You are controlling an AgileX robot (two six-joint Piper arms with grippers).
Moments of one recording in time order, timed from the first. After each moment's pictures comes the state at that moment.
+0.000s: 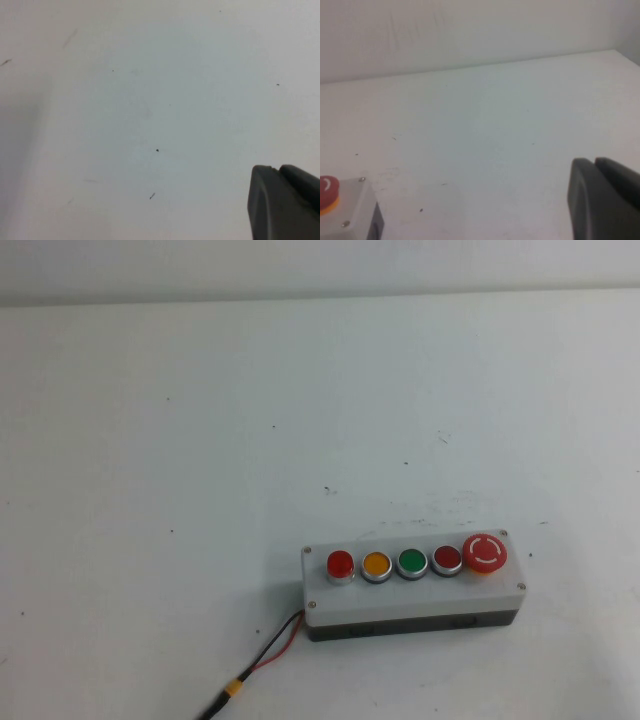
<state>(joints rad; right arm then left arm) 0.00 -0.01 0.02 0.01 0.16 0.15 -0.04 -0.02 0.03 0.07 0.39 0.03</state>
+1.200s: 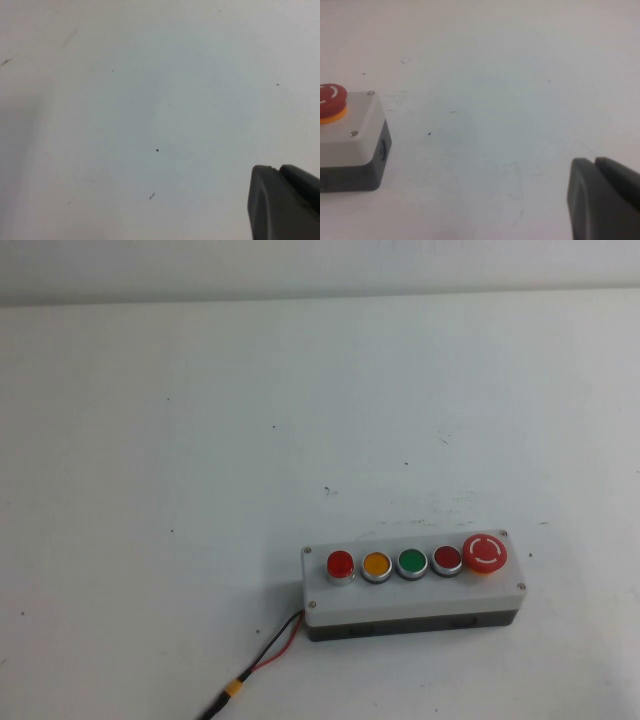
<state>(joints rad) 0.00 -0.01 0.02 0.19 0.34 -0.12 -0.04 -0.02 0.03 0.07 0.39 0.03</state>
